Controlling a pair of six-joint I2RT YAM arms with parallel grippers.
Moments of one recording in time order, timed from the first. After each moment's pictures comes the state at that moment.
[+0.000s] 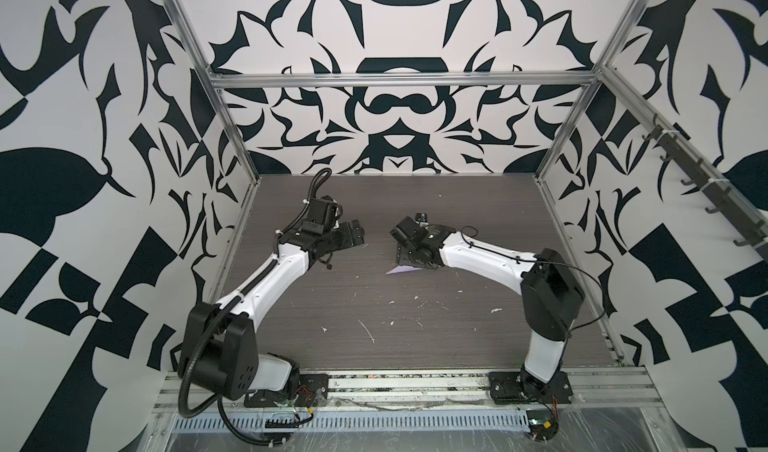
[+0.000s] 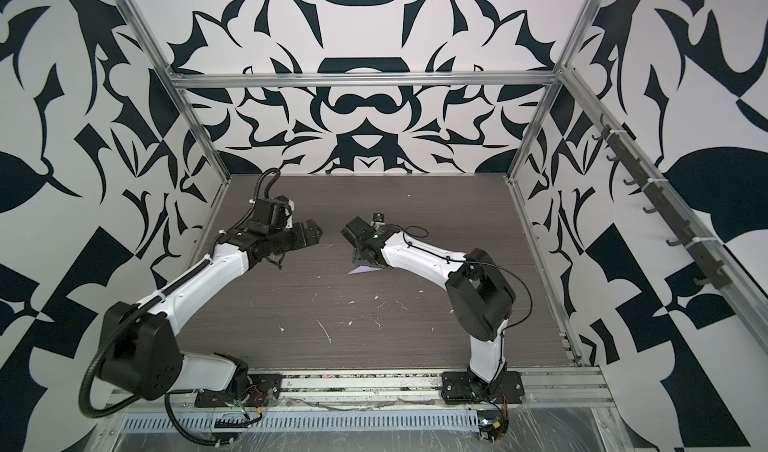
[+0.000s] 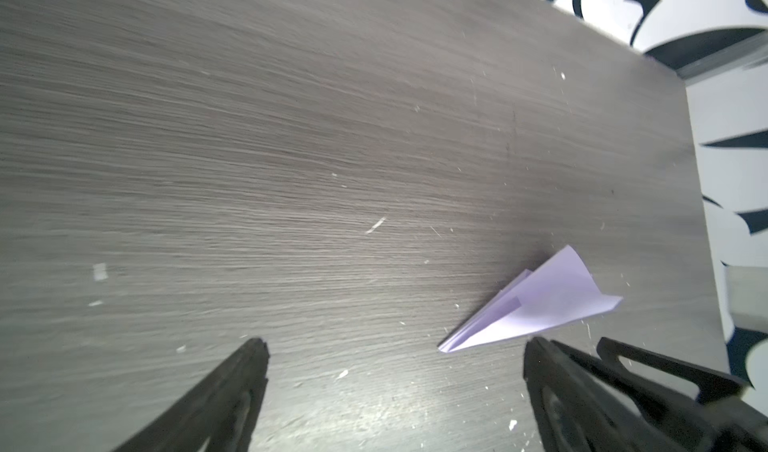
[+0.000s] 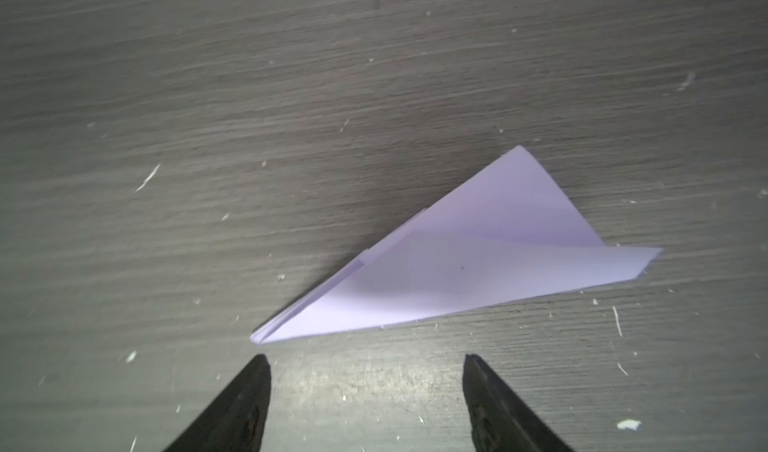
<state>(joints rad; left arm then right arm) -0.35 1.36 1.01 -0.46 0.08 -0.52 0.81 1.89 1.45 -0.76 0.33 0.91</state>
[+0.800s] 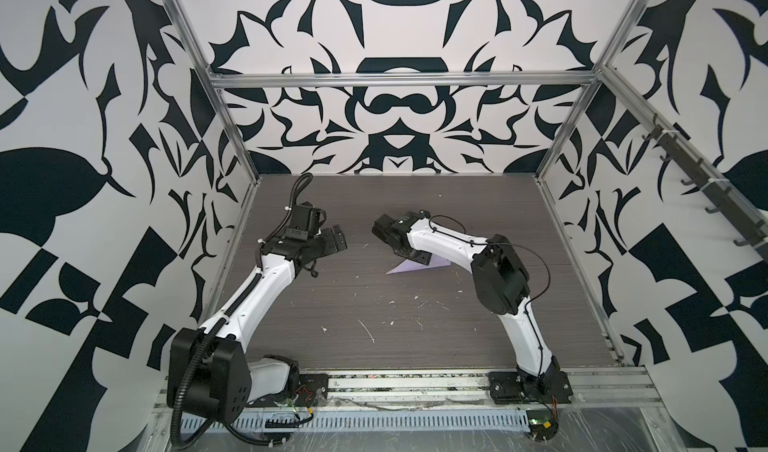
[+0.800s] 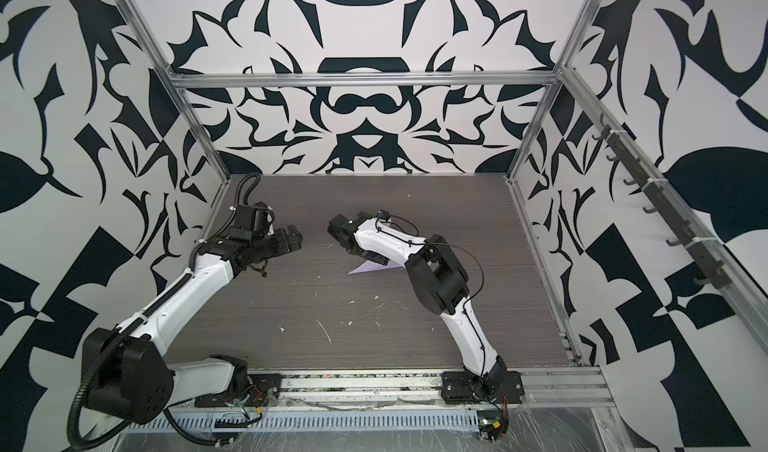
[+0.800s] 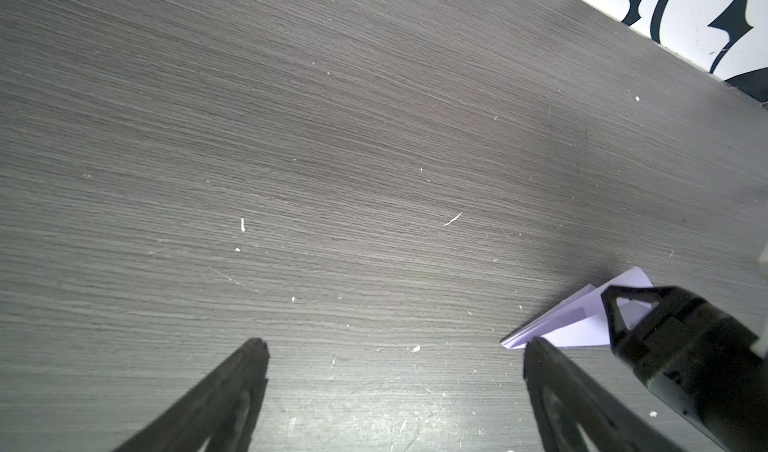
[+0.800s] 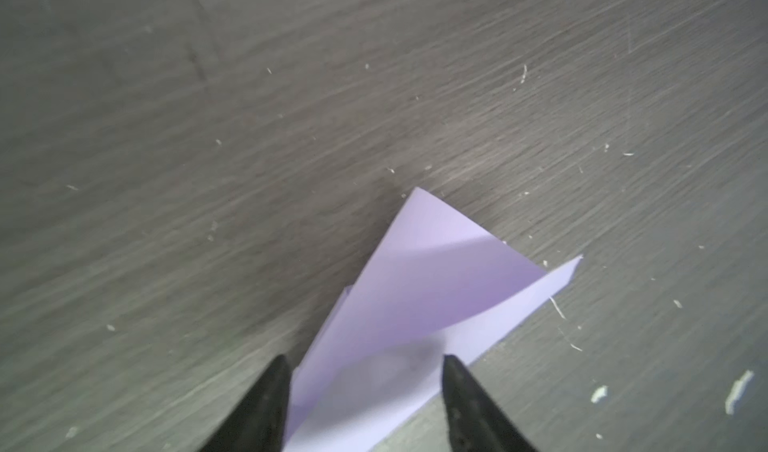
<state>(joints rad) -0.27 1.28 0.96 -0.54 0.02 -0.50 0.81 2.22 1.82 -1.15 0.54 1.28</state>
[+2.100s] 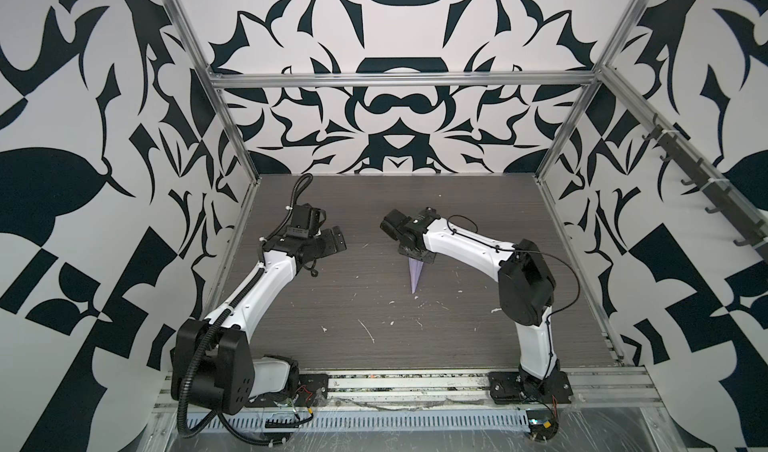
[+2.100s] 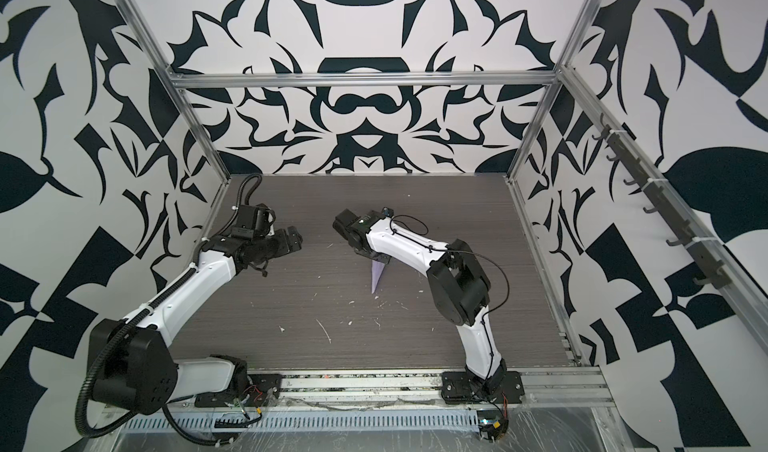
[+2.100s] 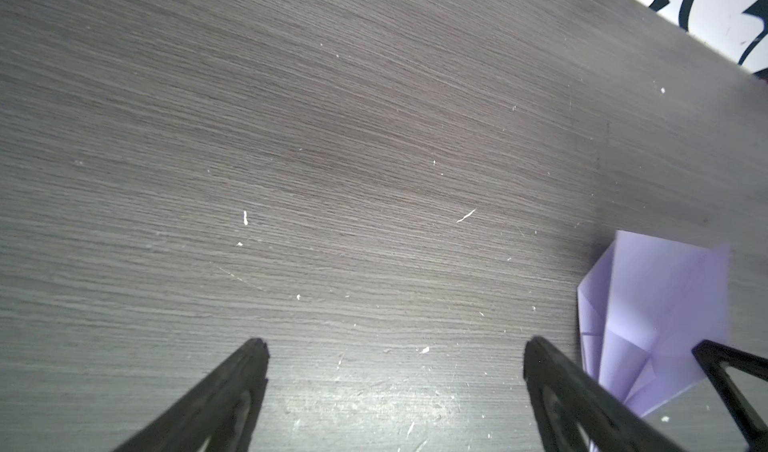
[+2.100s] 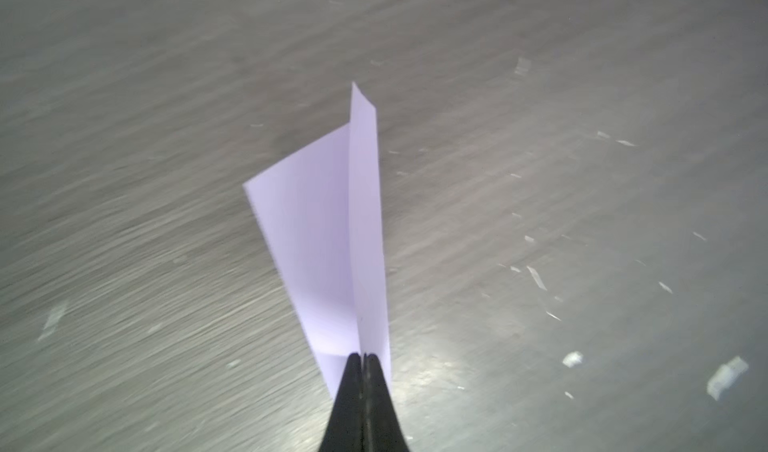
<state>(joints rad) -0.24 1.32 0.96 -0.54 0.05 -0.51 0.81 1.99 1.65 -0.96 0.41 1.11</state>
